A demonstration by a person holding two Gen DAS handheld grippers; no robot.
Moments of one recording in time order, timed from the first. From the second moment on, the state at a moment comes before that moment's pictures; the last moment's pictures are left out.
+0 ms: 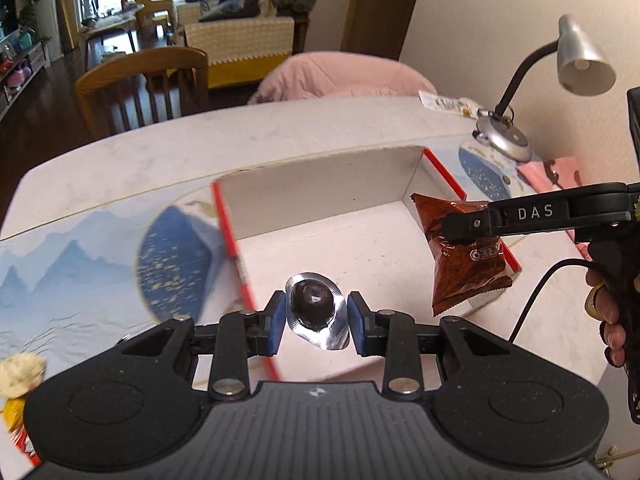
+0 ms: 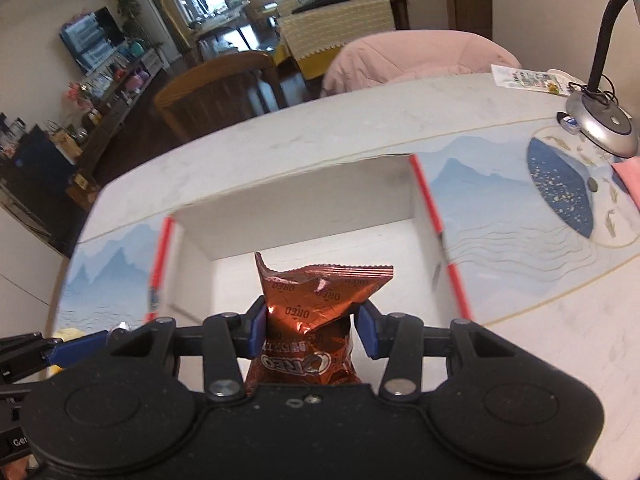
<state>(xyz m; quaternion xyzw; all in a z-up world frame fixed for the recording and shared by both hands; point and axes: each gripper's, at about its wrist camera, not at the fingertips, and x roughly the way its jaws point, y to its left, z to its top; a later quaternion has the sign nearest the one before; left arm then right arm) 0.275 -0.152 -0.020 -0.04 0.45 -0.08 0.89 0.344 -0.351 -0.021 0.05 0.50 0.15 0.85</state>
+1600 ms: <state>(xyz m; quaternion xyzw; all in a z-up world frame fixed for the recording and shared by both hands) 0.299 -0.175 -0.044 -0.07 0.50 -0.06 0.86 0.365 -0.352 -0.042 0.03 0.53 0.22 0.82</state>
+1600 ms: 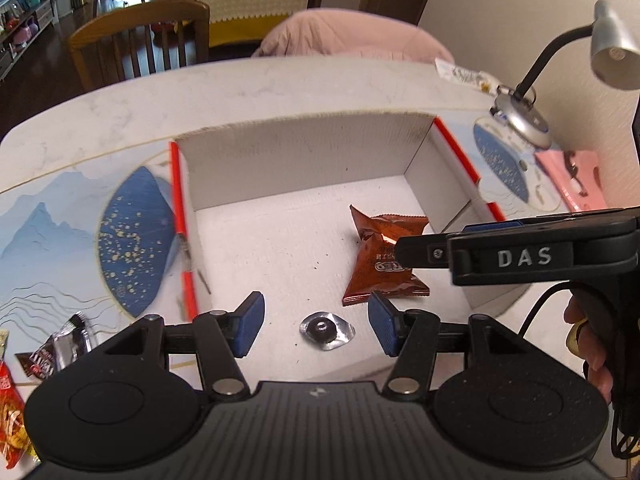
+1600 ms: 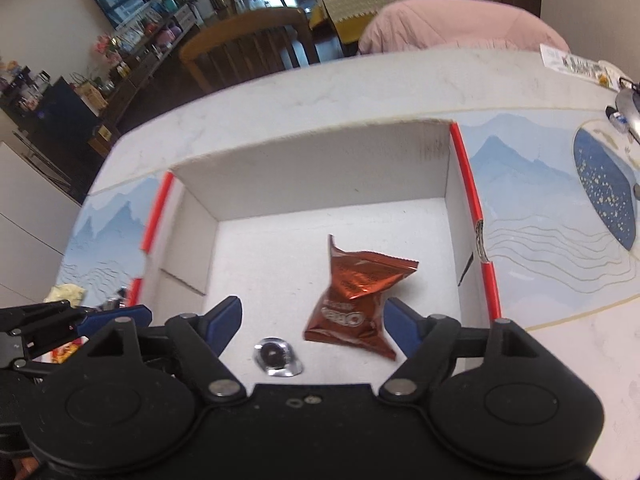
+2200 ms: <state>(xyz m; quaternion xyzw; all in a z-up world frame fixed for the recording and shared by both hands) 0.187 -0.079 0.009 -0.07 0.42 -0.03 0.90 0.267 -0.295 0.011 0.02 0.44 0.28 0.85</state>
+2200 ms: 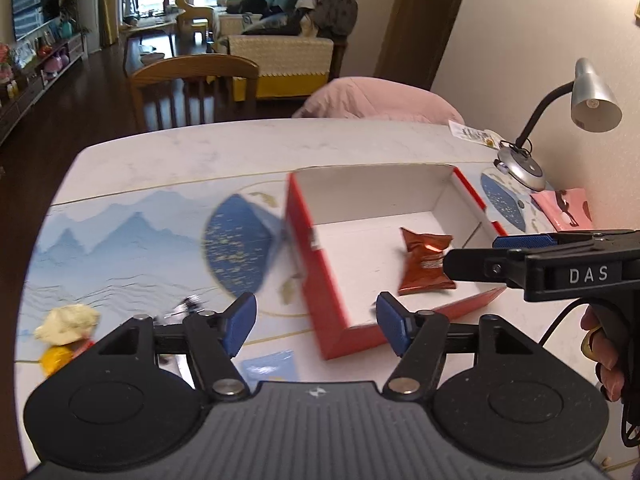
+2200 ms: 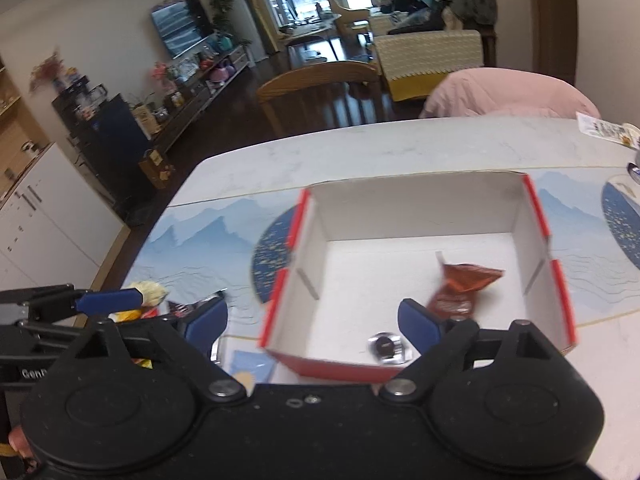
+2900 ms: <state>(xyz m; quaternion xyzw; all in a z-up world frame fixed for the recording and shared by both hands) 0.110 0.078 -0.044 -0.18 0.44 0.05 0.88 0.153 -0.160 -0.058 -0.16 0.44 0.38 0.80</state>
